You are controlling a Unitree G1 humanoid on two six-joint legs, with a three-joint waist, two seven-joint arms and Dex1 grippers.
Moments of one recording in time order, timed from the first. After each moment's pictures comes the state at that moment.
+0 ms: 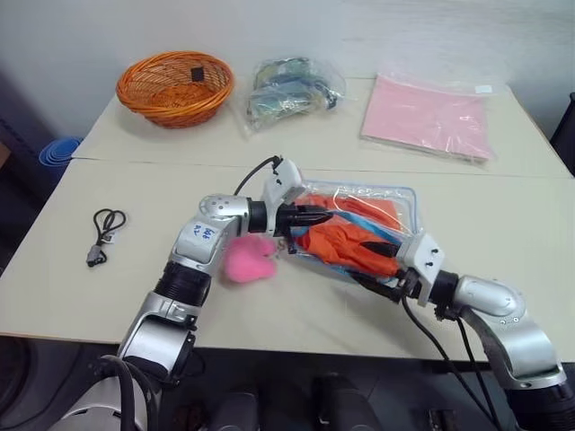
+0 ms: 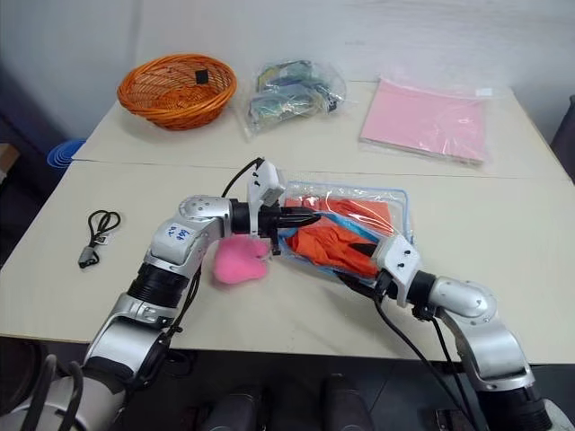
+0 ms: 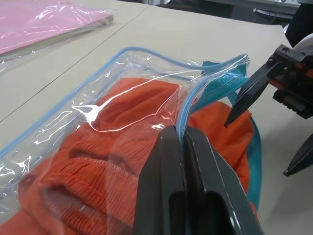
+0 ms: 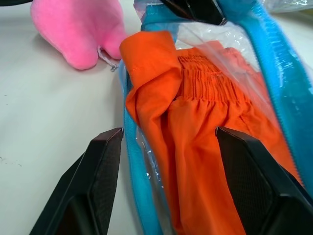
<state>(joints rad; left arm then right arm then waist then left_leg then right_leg) -0.82 0.27 -0.20 0.25 -0.25 0.47 -0.92 -0.09 -0.63 -0.02 -0.33 0.29 0.27 0.83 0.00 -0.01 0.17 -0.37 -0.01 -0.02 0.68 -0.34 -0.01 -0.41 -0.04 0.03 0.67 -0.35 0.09</state>
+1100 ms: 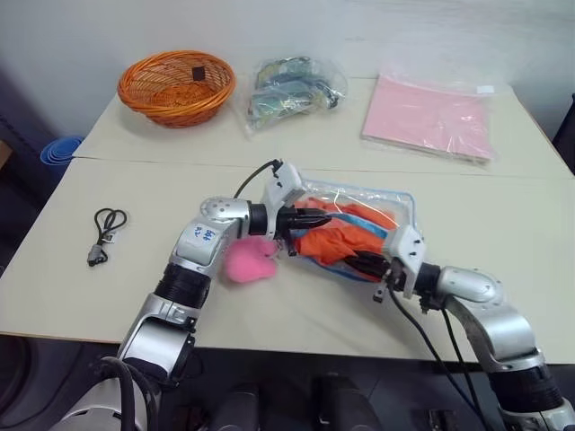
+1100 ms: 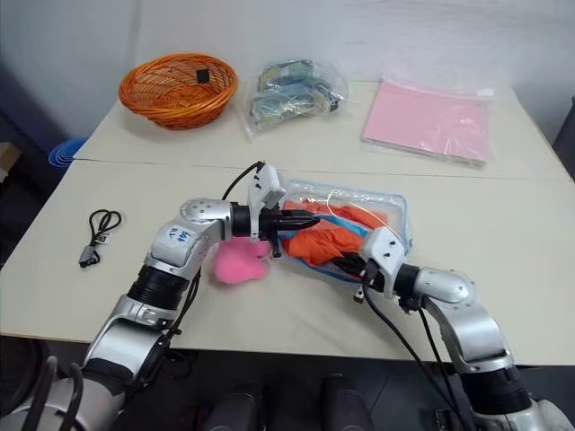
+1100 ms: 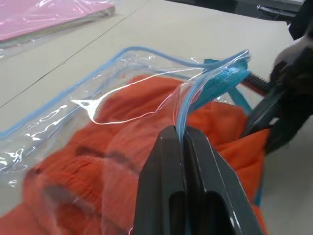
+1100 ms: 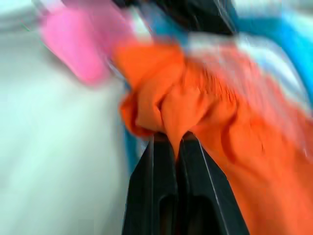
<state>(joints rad) -0.81 0.27 -0.20 0.24 -0.24 0.50 -0.88 -0.15 -0.60 -0.03 -0.33 0.46 0.34 0.95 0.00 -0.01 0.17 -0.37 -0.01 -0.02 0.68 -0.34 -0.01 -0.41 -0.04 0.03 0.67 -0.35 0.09</state>
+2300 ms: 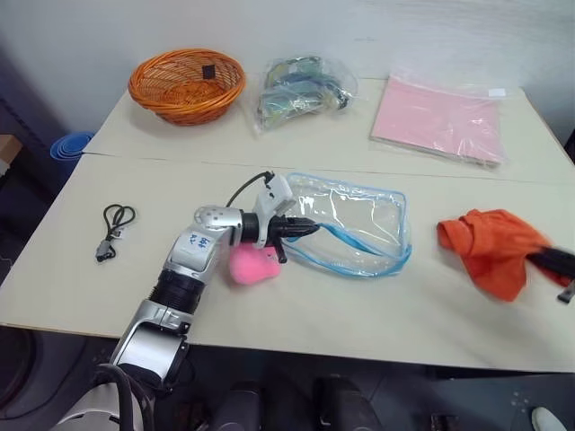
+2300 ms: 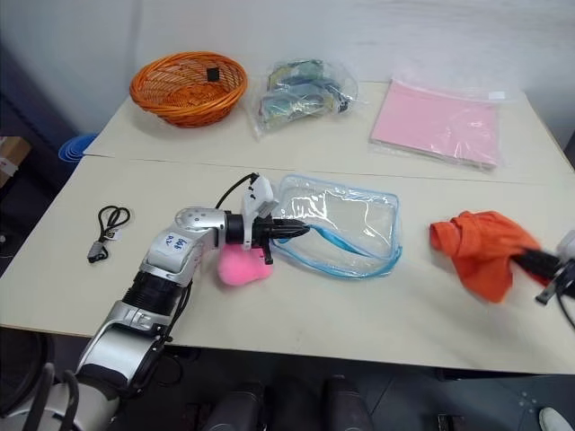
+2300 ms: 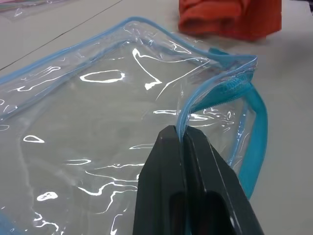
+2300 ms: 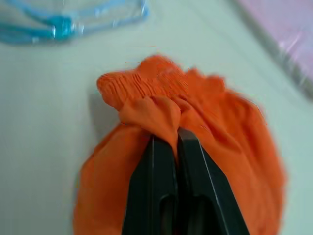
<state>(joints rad) -0.76 0.31 -0.21 0.27 -0.22 0.47 -0.92 -0.04 -0.97 -0.48 0.58 0.30 -0.24 1.19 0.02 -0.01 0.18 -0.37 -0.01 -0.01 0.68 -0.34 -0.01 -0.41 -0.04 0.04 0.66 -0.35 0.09</state>
